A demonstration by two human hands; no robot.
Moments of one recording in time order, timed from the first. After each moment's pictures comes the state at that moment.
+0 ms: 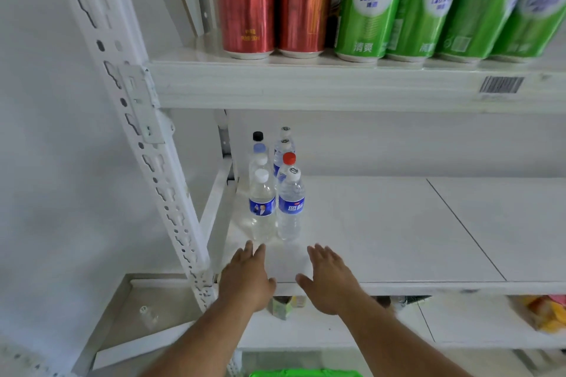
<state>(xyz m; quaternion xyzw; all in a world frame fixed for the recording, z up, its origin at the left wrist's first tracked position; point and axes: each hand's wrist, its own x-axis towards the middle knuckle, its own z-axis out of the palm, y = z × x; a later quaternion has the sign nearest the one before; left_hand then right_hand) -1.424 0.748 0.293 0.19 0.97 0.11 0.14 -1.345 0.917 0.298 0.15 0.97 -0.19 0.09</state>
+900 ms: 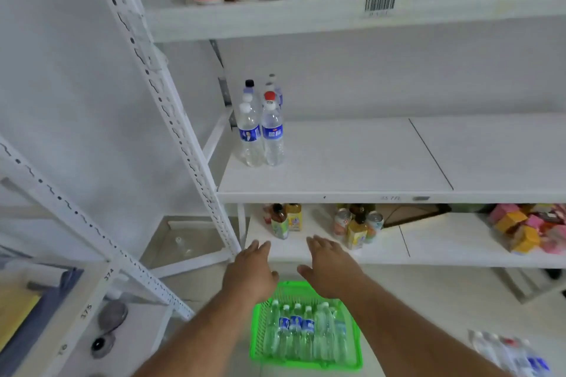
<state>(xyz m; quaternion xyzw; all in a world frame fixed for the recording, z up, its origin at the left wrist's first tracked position) -1.182 0.737 0.284 0.15 0.97 0.09 0.18 -1.127 0.916 0.278 0.06 0.97 -0.18 0.12</state>
